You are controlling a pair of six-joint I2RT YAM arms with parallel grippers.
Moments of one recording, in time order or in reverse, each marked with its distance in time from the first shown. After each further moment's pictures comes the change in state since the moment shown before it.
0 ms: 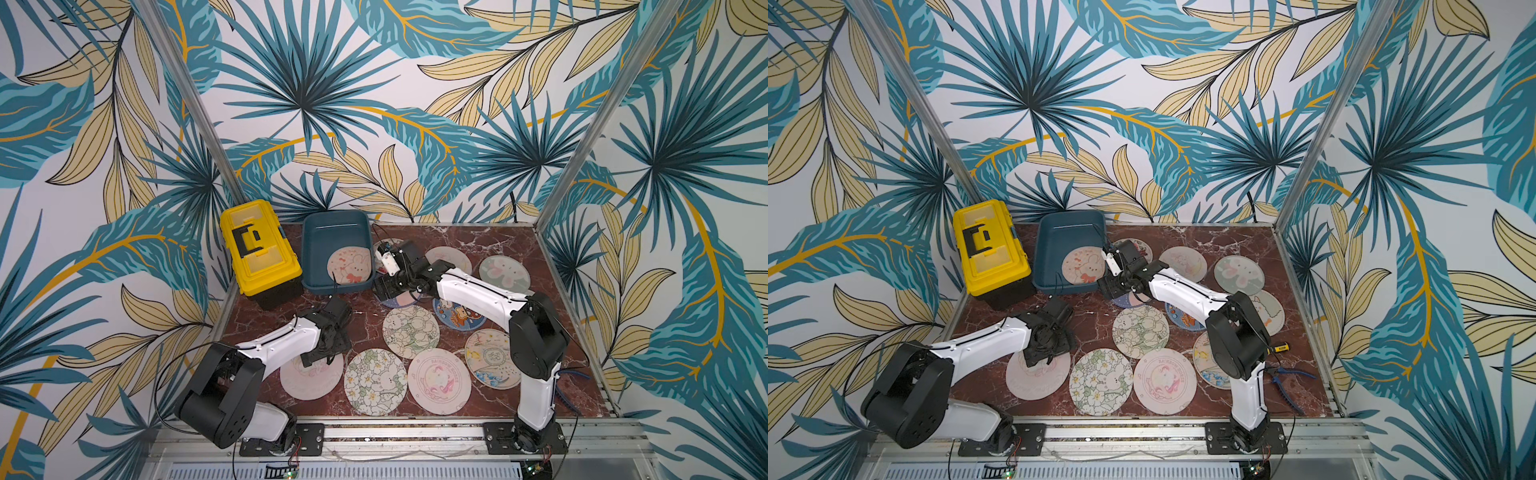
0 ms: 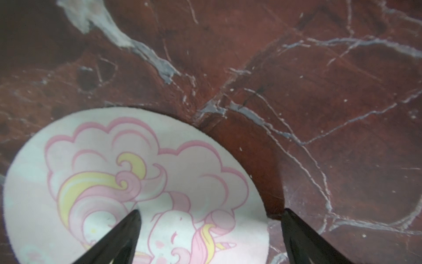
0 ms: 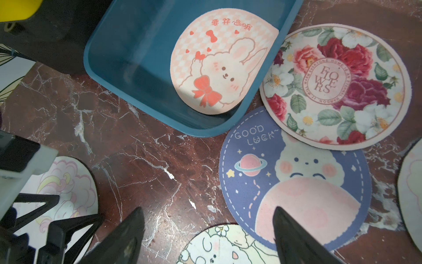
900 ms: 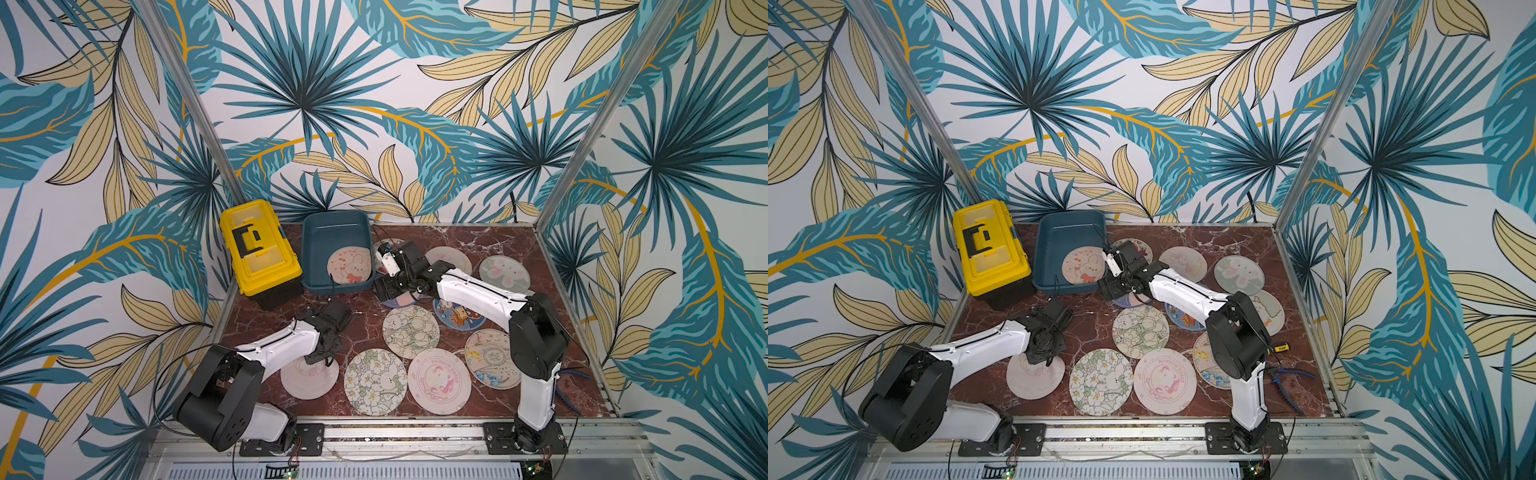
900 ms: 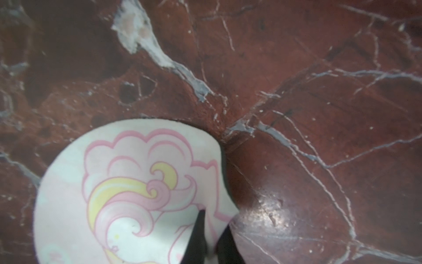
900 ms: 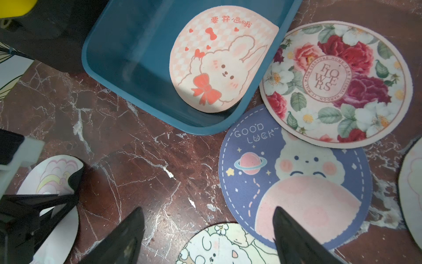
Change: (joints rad) left arm -0.002 -0.024 -0.039 0.029 -0.085 -0.041; right arm 0.000 -0.002 -0.008 0.000 0.001 0.001
